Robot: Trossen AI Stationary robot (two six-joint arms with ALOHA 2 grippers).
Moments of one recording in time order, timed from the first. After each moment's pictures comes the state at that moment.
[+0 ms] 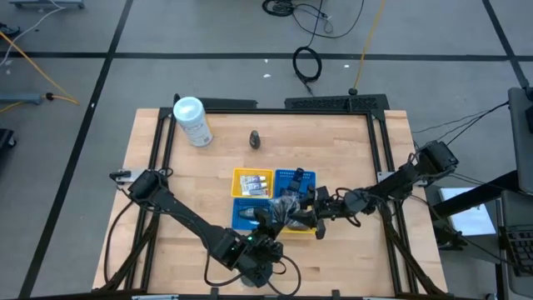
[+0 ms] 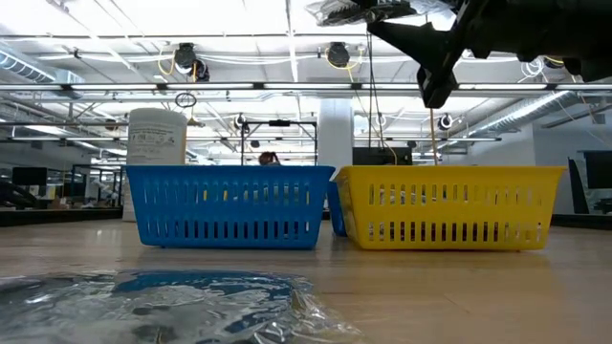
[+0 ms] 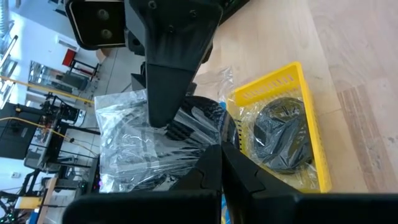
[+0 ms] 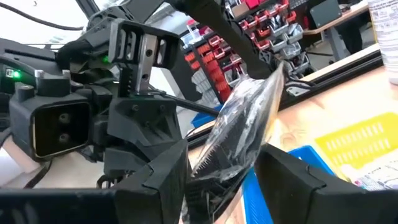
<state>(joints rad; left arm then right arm) -0.58 2.08 1.74 -0.57 -0.98 0.12 0.42 1.57 0.46 1.22 0.34 0.49</state>
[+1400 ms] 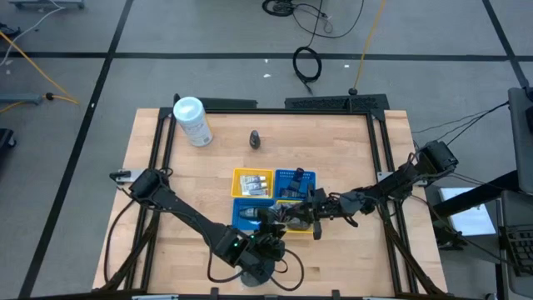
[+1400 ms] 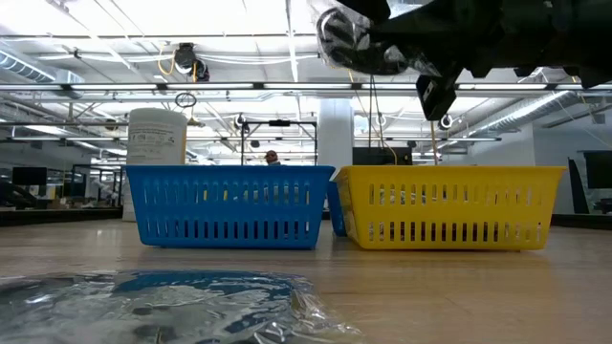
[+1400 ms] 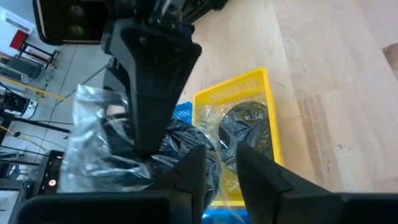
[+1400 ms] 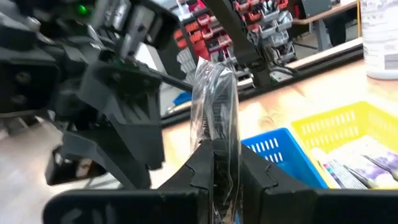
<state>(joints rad) -0.56 2.08 1.74 -0.57 -0.83 0.02 0.41 1.57 0.46 1.12 0.34 0.41</state>
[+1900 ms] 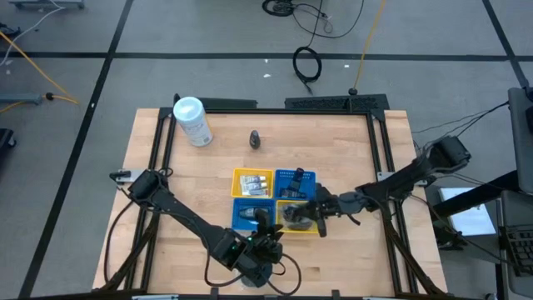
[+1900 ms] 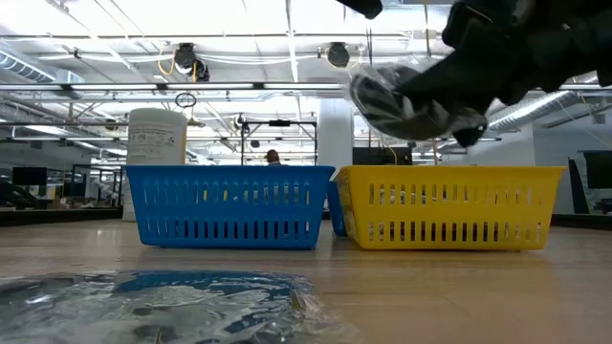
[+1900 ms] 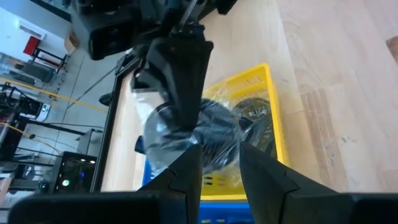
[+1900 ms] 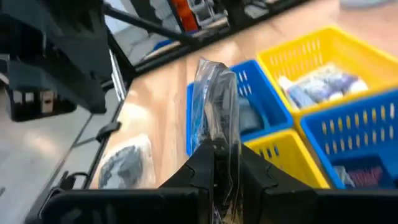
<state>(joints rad) -0.58 2.07 1.74 -0.60 -0.87 0.02 0.41 1.41 0.42 0.73 0.31 0.54</state>
